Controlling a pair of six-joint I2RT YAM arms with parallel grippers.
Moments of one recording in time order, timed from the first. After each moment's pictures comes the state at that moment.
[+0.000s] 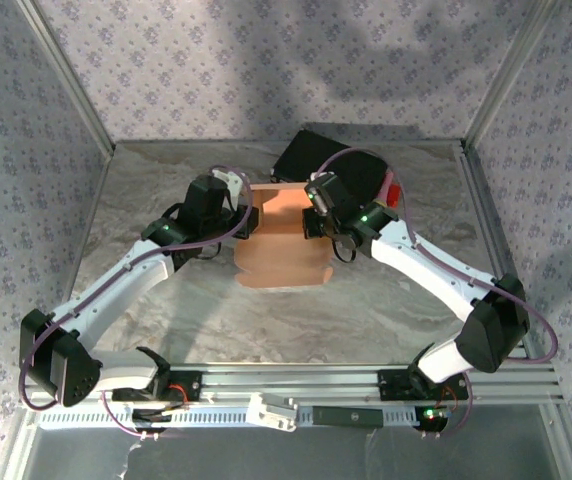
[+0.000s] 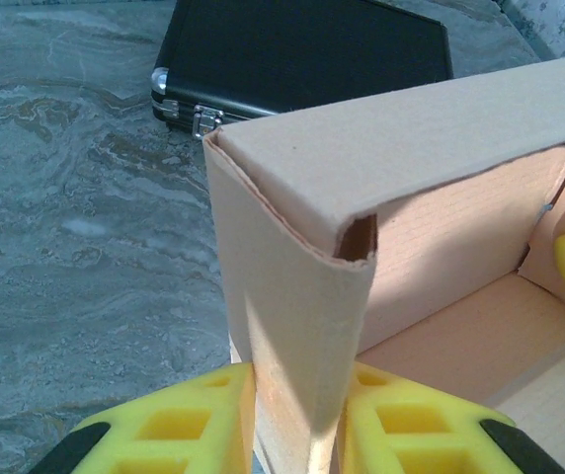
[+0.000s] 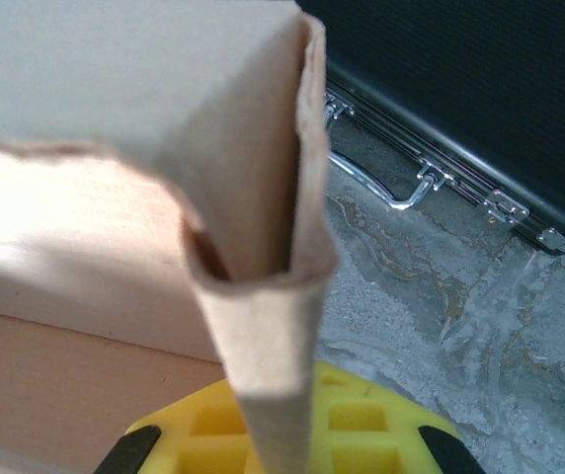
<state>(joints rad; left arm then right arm) -0.61 1.28 1.10 -0.44 0.02 -0.33 0.74 1.48 1.32 -0.65 0.24 0.43</state>
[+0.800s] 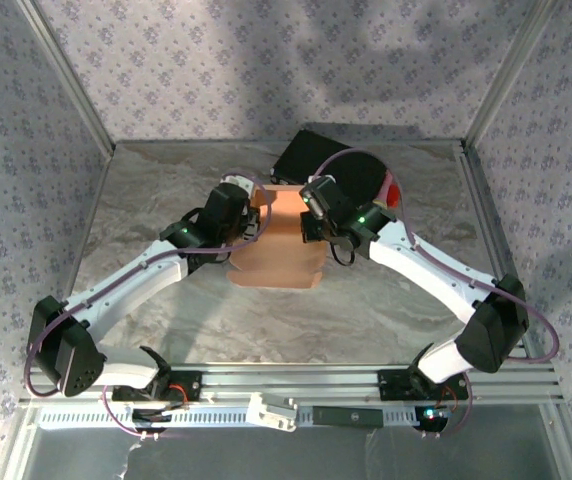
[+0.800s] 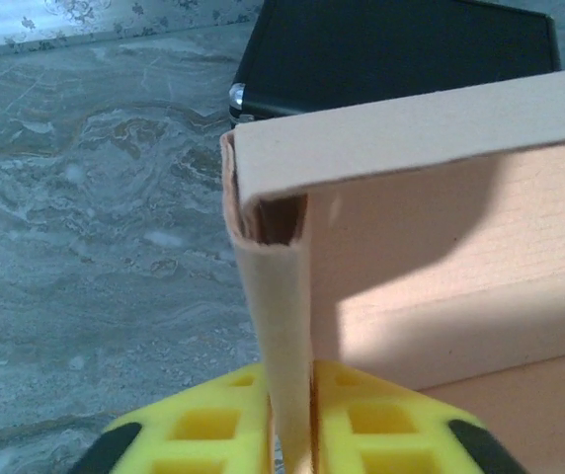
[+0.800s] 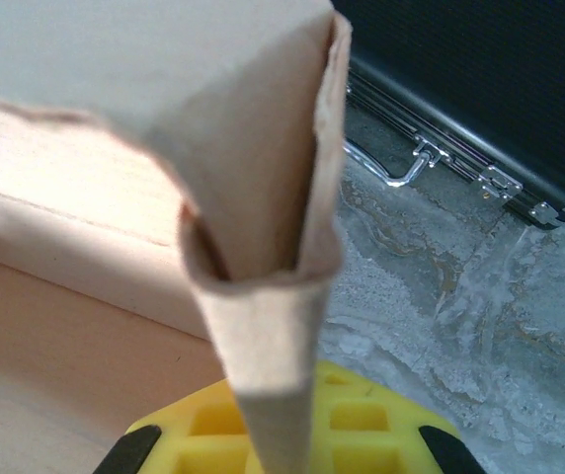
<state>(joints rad) -0.70 1.33 1.10 -0.40 -0.25 -0.32 0.78 1.48 1.35 -0.72 0.26 0.46</state>
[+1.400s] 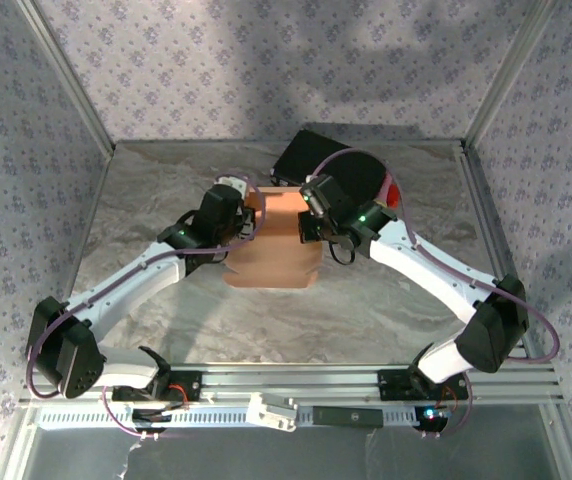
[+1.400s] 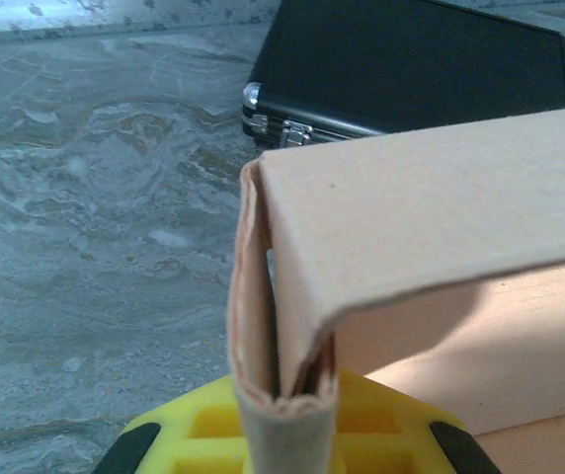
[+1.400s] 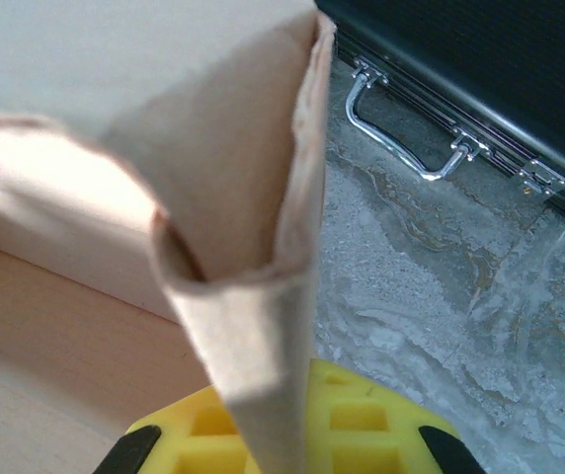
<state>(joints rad) -0.68 1.32 1.04 -0.34 -0.26 -0.35 0.78 1.48 1.37 -0.73 0.20 0.47</state>
